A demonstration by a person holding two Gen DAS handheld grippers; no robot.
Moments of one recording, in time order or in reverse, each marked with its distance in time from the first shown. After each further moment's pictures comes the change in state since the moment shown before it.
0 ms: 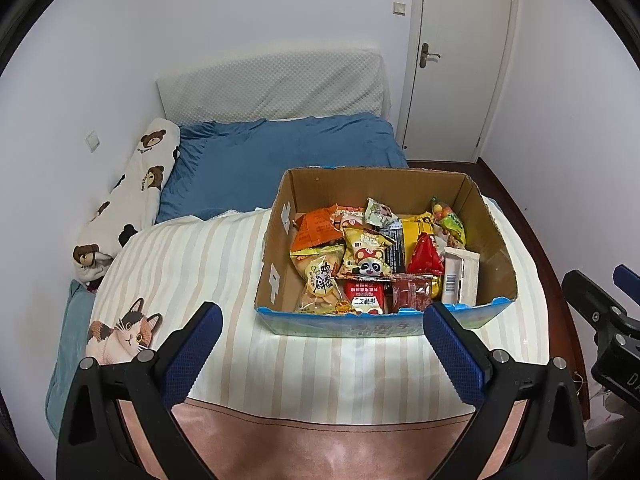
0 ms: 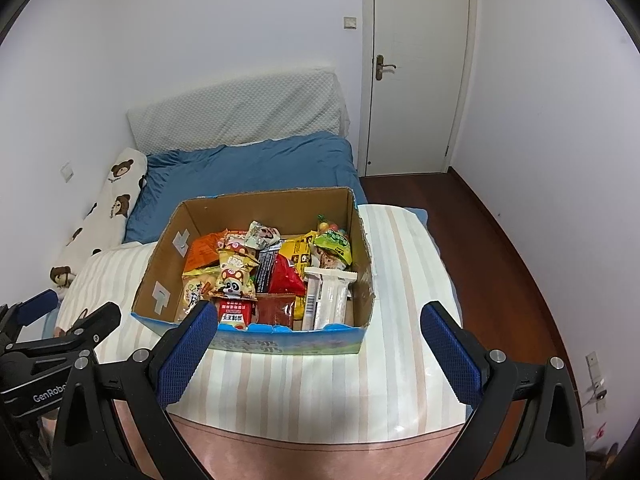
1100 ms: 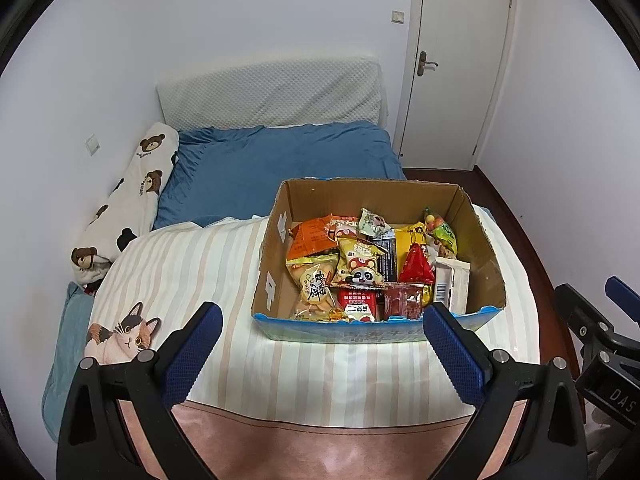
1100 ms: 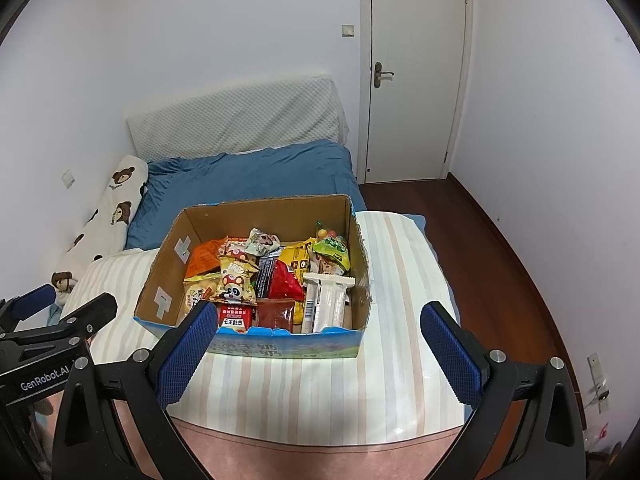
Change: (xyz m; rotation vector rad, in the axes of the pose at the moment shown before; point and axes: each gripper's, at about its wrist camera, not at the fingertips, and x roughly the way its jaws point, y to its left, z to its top) left arm -0.012 -0.001 0.005 -0.004 -0.026 -0.016; right arm -0.010 -0.003 -0.003 0.008 -0.031 0.000
